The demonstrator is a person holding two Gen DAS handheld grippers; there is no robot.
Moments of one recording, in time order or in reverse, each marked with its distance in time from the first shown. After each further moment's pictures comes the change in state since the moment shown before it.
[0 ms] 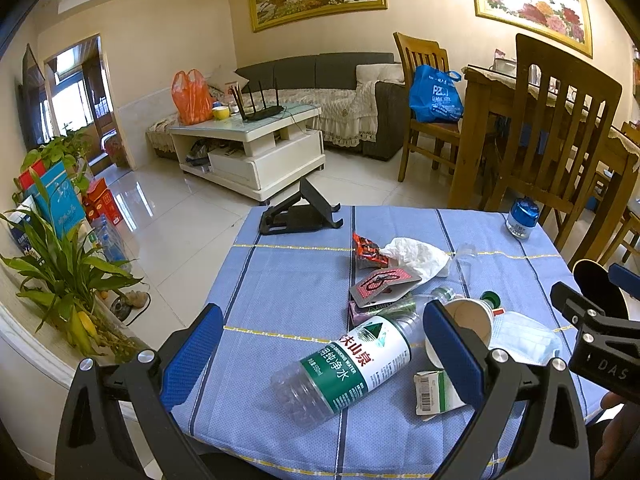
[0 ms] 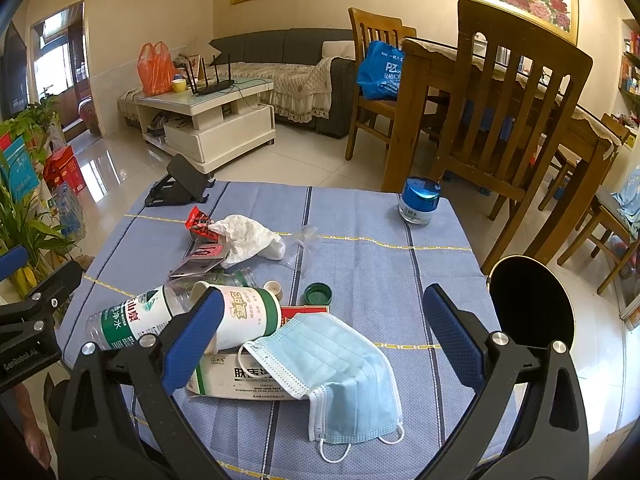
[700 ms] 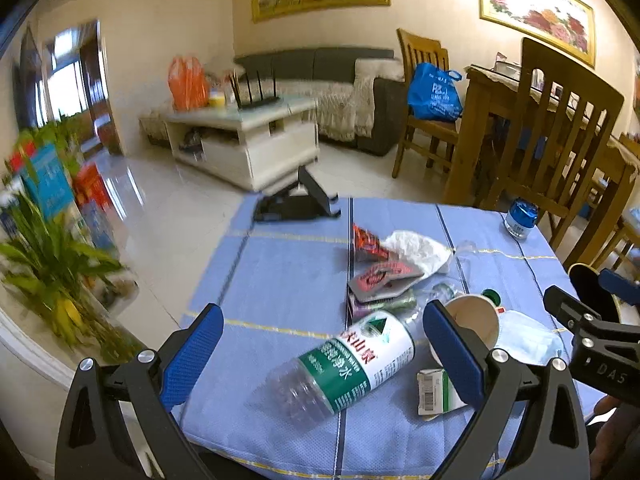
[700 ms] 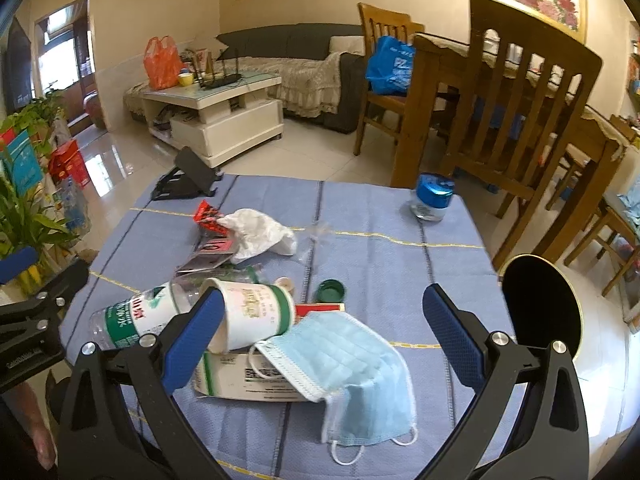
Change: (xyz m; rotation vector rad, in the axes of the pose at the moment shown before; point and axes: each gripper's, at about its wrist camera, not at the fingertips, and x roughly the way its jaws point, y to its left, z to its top) left arm 0.023 0.021 -0.005 -0.069 0.067 -0.067; right arm 0.016 0.012 -0.005 -0.021 0.042 0.068
